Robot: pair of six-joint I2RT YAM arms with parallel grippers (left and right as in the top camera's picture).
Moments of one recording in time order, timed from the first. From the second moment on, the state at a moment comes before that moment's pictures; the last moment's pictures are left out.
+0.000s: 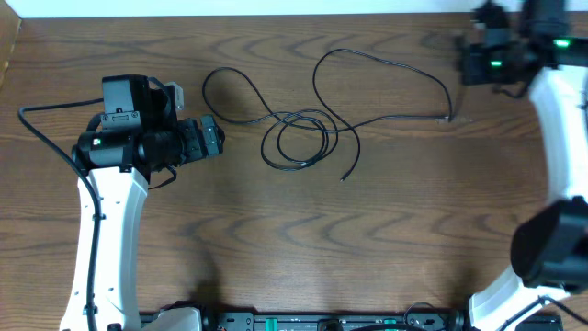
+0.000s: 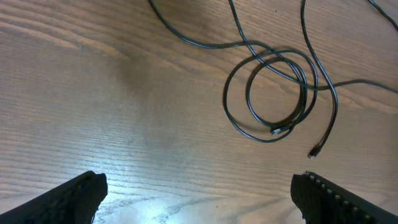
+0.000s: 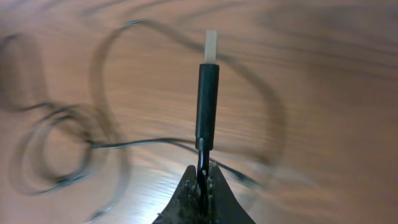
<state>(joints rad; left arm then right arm) 0.10 1.37 1.26 -1.00 0.29 -0.17 -0.13 1.85 1.78 -0.94 -0.28 -0.11</state>
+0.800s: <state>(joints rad) 0.10 1.37 1.26 -1.00 0.29 -0.16 -0.64 1.79 2.16 -1.19 0.22 0.24</state>
